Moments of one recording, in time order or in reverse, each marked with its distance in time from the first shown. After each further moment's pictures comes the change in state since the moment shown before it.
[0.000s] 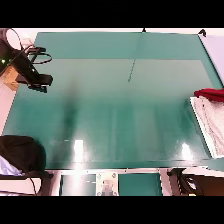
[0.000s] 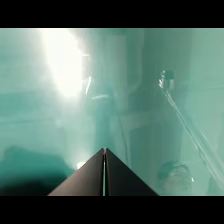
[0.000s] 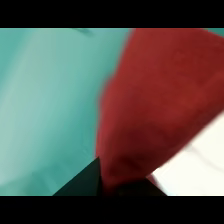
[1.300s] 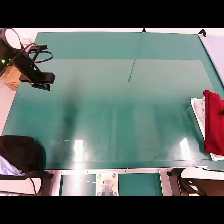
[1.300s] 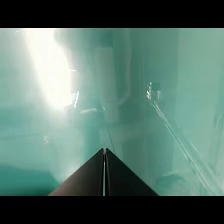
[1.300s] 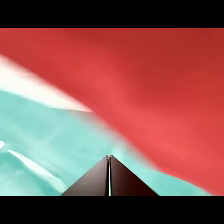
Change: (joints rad) left arm 0.000 0.001 0.000 -0.066 0.051 0.012; right arm 0.328 -0.004 -0.435 -0.227 -0.130 0.010
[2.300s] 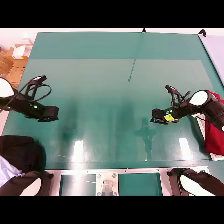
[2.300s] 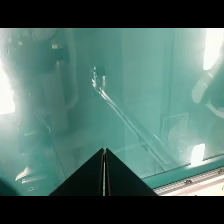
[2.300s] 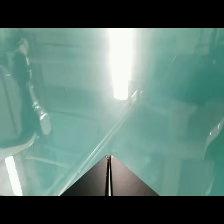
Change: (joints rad) left arm 0.000 0.538 -0.734 -0.208 0.231 -0.008; right arm 0.817 0.364 -0.659 0.172 -0.378 -0.150
